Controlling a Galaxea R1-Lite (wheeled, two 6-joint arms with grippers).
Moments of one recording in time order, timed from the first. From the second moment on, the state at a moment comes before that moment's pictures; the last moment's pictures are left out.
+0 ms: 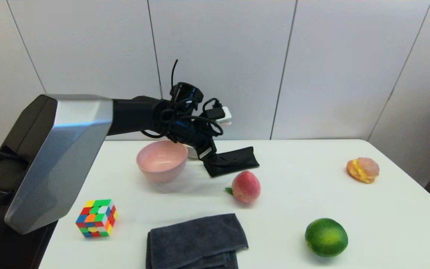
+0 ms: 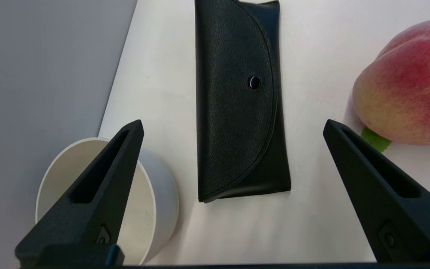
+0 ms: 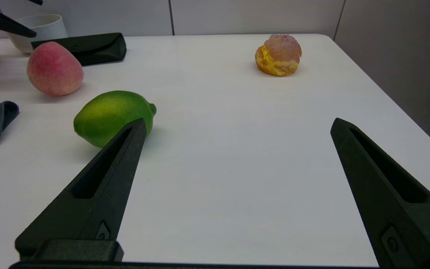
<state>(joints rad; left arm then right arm) -0.51 2.33 -1.99 0.39 -0.40 0.78 0.00 0.00 0.00 -0.01 0.00 0.01</state>
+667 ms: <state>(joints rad) -0.49 2.34 -1.99 0.50 -0.39 0.93 0.00 0.00 0.00 -0.01 0.00 0.01</state>
